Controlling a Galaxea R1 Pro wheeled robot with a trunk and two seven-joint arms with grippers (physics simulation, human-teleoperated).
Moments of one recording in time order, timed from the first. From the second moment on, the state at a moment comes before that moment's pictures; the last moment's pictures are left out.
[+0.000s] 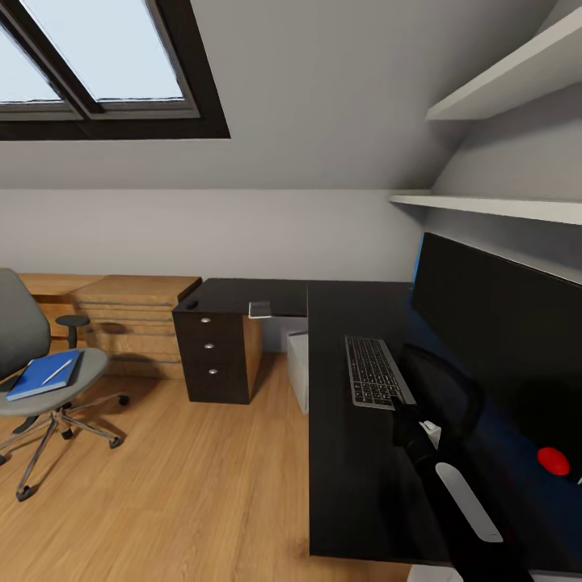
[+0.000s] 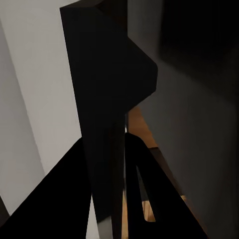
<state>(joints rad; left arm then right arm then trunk) 0.23 0.28 -0.61 -1.38 0.77 -0.10 0.65 -0.37 -0.07 0.02 -1.08 -1.67 0.03 0.01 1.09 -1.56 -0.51</state>
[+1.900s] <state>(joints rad) 0.23 0.28 -0.60 -1.38 0.78 -0.10 0.65 -0.37 -0.07 0.02 -1.10 -1.67 0.03 0.02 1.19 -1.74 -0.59</state>
